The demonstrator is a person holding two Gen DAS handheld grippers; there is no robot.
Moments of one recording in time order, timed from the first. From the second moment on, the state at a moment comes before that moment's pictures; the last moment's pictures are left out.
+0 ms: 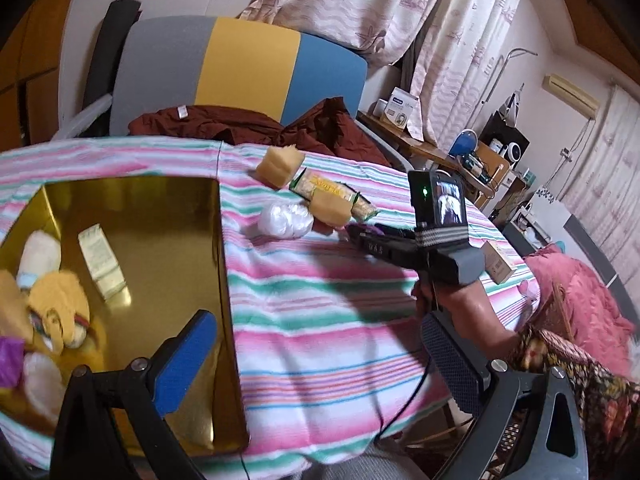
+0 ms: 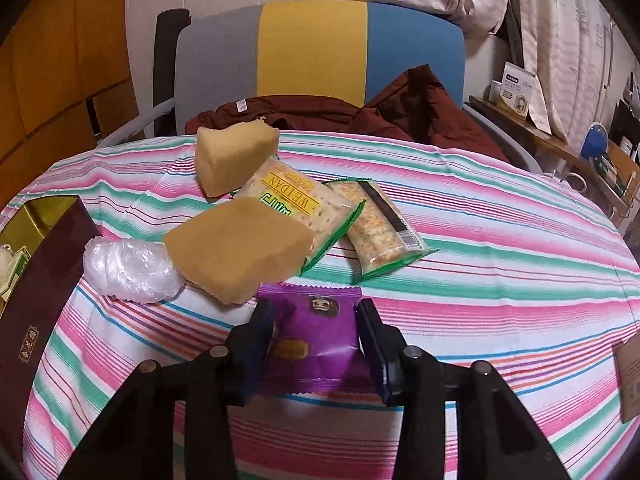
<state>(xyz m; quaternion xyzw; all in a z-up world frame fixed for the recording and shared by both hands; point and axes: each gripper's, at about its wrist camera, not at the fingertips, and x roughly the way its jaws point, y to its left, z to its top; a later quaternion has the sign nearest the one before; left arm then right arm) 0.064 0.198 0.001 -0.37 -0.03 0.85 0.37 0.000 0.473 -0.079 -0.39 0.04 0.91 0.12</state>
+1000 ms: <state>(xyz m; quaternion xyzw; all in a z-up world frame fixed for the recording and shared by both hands) -0.084 0.357 -0.050 -0.39 0.19 0.85 0.29 0.054 0.496 -0.083 -0.33 0.11 0.91 0.24</state>
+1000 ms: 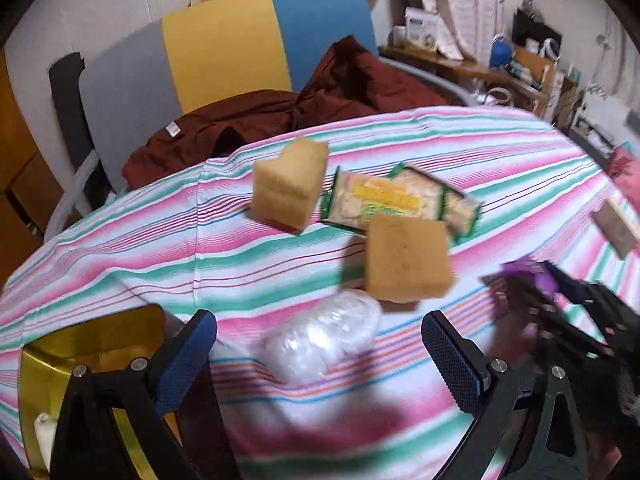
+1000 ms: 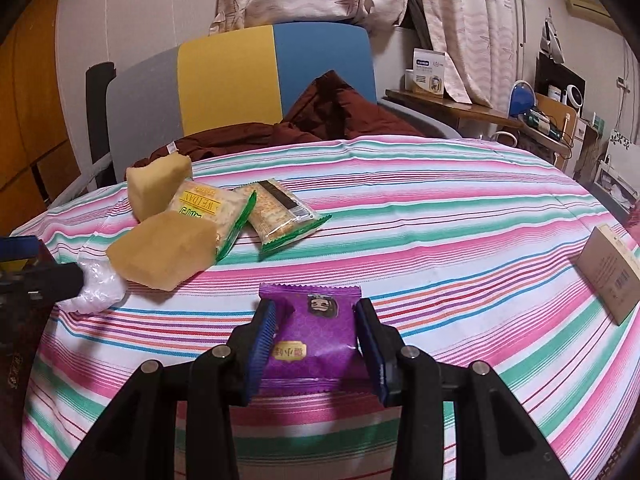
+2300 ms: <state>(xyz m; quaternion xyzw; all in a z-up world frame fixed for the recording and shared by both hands) -0.056 0.354 -0.072 -0.44 0.11 0.83 0.32 0.056 0.497 -0.085 -0.32 0.12 0.90 0.25</state>
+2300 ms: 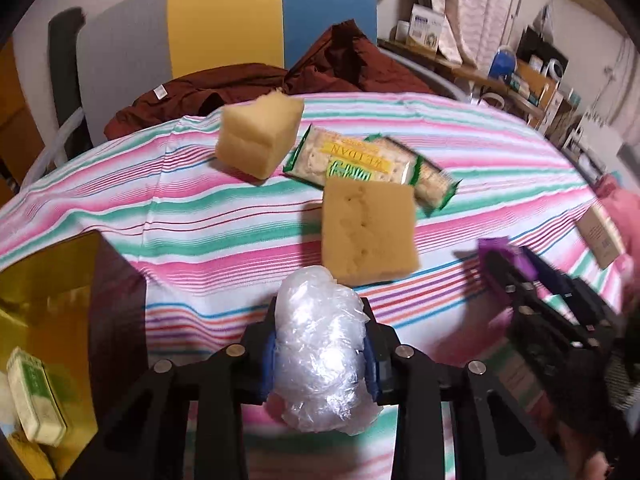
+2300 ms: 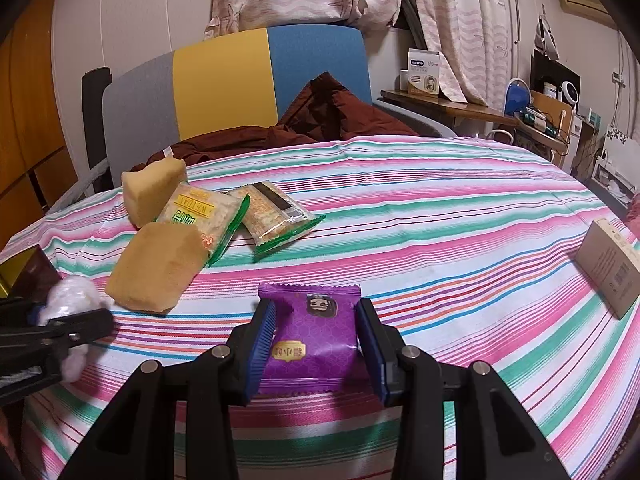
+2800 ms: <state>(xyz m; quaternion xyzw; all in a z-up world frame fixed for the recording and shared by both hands) -0.026 0.292 -0.011 -0.39 0.03 0.85 0.35 0.055 0.495 -0.085 -0.33 0.10 0.90 0.26</state>
